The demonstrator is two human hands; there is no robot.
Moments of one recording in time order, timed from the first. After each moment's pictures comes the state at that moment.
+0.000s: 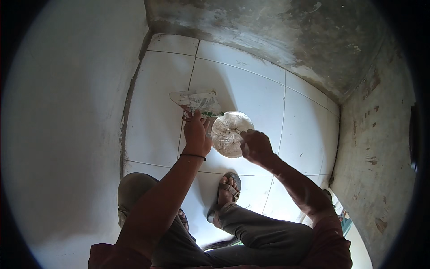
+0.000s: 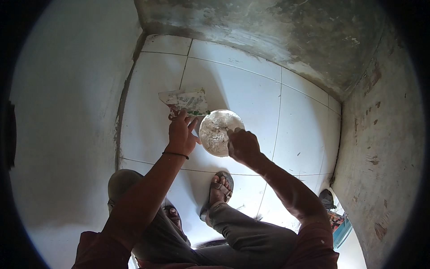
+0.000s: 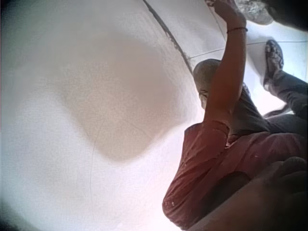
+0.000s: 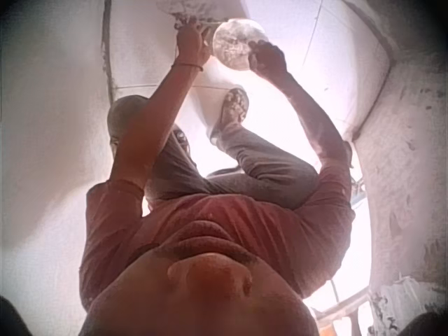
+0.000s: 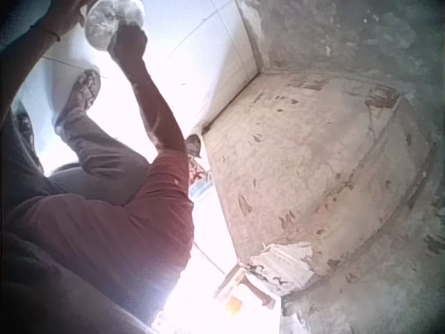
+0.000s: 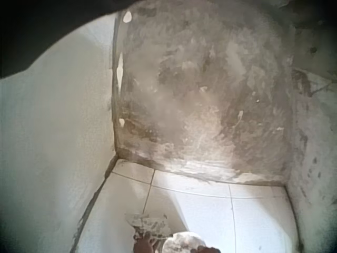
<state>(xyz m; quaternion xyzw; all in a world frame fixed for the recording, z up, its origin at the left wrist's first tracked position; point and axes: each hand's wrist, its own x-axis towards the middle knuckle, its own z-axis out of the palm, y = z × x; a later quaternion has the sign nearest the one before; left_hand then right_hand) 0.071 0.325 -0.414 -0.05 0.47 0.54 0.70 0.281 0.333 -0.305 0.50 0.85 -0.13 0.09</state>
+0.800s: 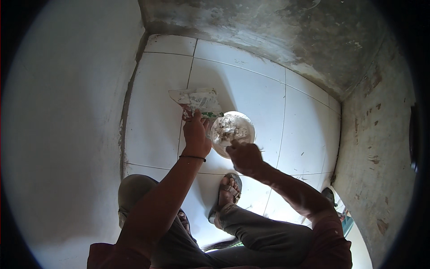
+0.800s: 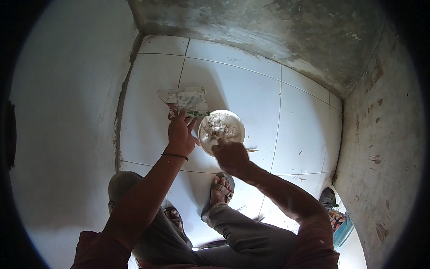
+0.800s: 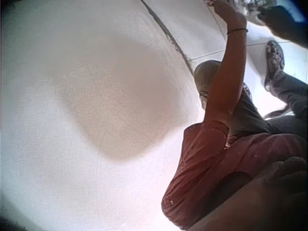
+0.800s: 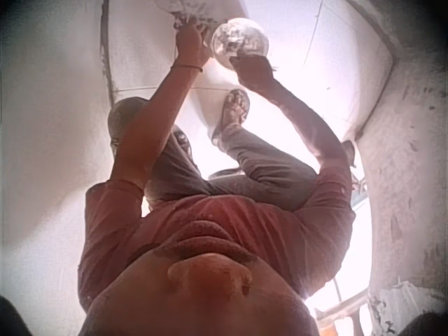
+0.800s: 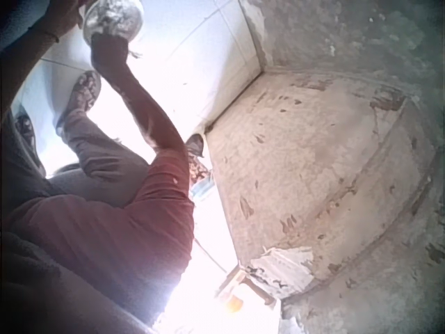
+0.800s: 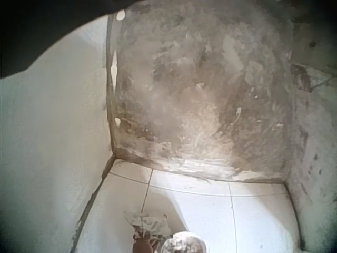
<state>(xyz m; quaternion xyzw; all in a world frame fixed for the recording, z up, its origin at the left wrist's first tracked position) 0.075 0.331 -0.419 -0.03 0.48 0.55 0.69 0.262 0.296 -0.336 0.42 0.89 -0.11 0.12</state>
